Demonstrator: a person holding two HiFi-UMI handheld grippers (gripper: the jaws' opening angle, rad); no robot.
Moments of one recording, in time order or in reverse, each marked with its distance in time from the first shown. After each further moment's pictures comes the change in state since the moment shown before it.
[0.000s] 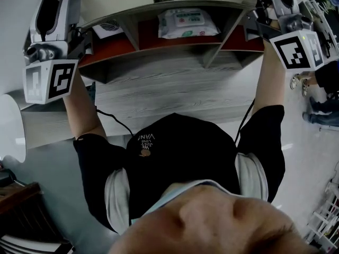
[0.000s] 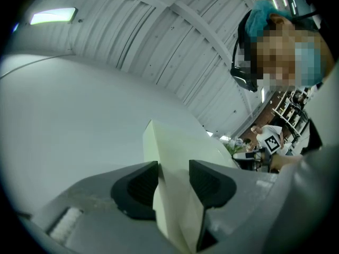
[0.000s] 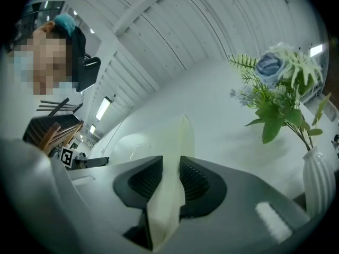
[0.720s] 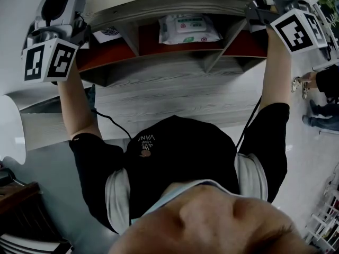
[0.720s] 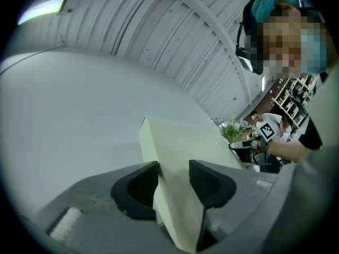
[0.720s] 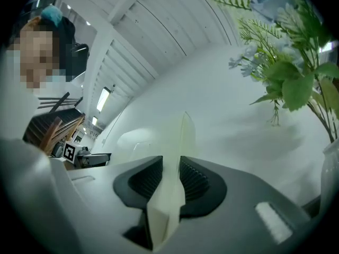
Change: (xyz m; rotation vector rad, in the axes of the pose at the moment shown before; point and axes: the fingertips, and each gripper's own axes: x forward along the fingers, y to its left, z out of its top) left arm 0.029 0.030 -0.051 0.042 0.142 0.003; right arm 0.038 -0.036 -0.034 0.000 0.125 0.024
